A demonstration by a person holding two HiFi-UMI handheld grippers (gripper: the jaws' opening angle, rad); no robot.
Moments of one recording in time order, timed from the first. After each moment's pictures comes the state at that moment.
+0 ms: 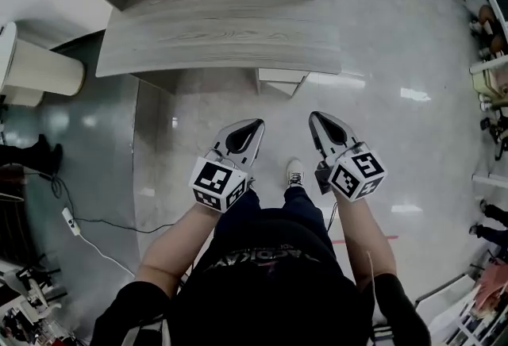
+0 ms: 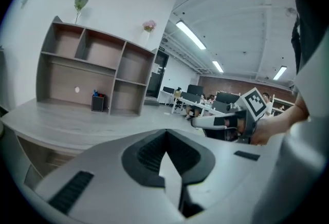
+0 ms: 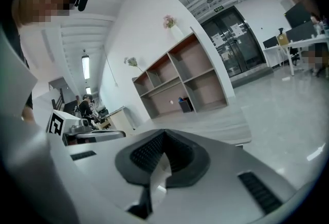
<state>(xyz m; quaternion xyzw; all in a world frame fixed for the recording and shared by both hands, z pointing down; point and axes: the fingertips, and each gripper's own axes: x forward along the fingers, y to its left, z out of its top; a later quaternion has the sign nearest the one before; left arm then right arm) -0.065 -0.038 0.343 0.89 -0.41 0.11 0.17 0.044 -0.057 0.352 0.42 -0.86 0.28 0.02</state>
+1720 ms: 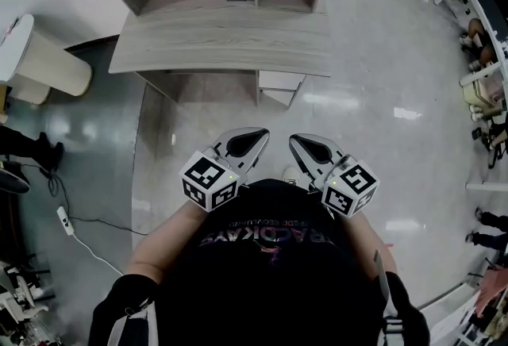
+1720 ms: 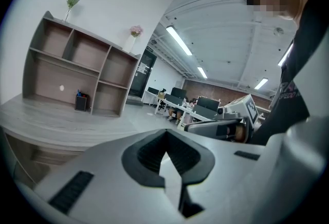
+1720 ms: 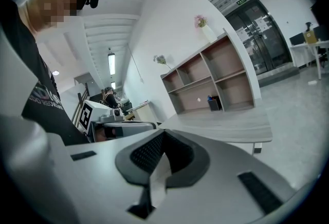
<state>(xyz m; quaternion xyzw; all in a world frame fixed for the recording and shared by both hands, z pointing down) -0.055 0.015 0.296 0.93 -0.32 0.08 0.19 -0.008 0.026 0.296 0.31 -0.92 0.24 0.04</state>
